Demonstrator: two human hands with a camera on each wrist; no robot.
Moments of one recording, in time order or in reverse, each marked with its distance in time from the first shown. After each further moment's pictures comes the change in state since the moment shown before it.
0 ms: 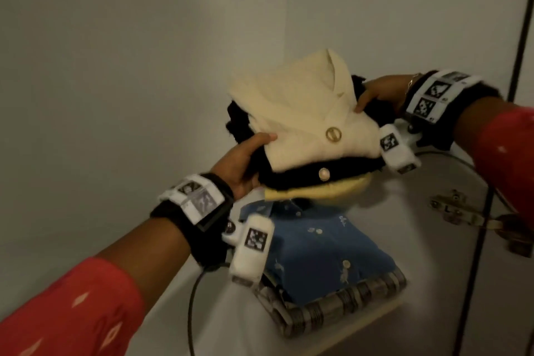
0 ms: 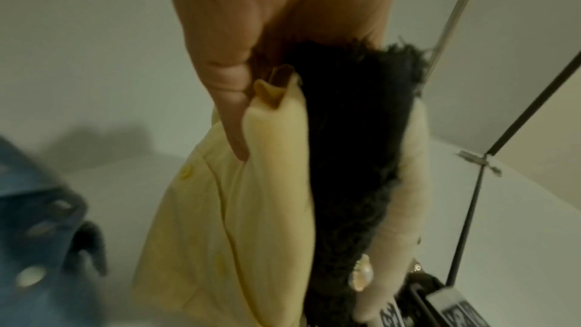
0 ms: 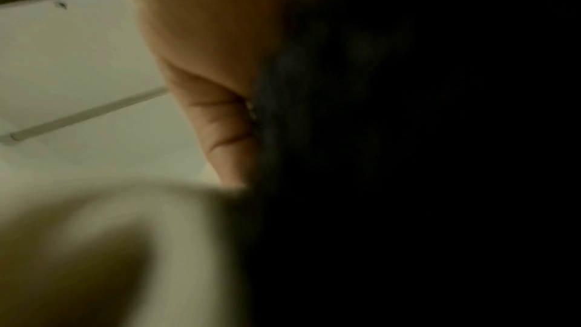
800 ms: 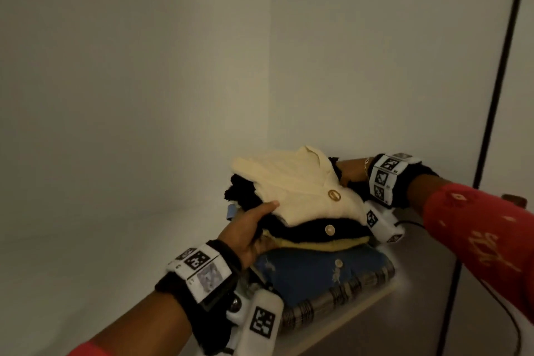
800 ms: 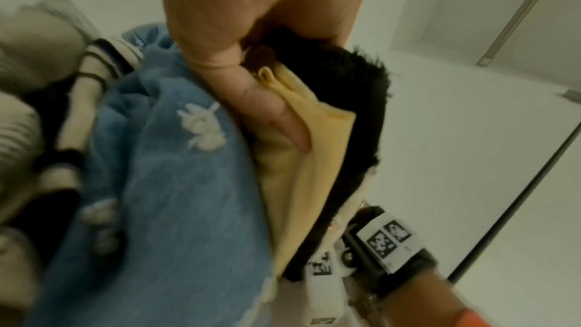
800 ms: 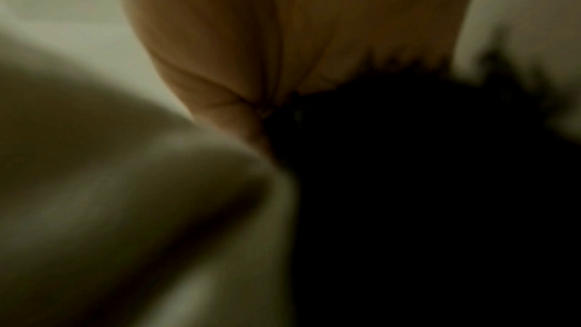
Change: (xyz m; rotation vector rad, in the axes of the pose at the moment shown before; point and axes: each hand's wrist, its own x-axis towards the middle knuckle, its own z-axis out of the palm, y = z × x) left_hand -0.009 -0.104 -0.010 -0.121 0.131 -0.246; right_hand 0.051 0.113 0.095 -0.701 -0.211 0.051
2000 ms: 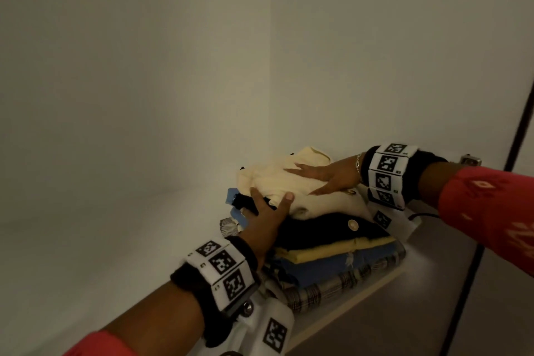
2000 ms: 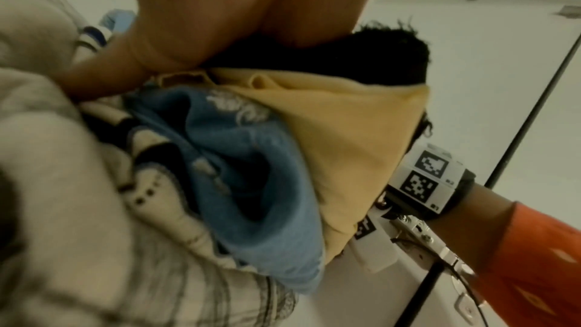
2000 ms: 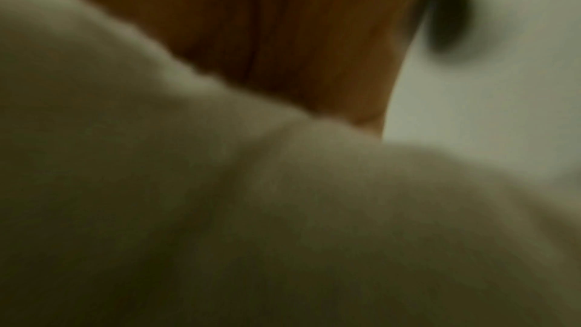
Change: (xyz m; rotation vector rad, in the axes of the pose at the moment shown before) left_hand 0.025 -0.038 -0.001 0.475 0.175 0.030; right_hand -0.045 -0.054 0.035 -0.223 -0.253 -0.355
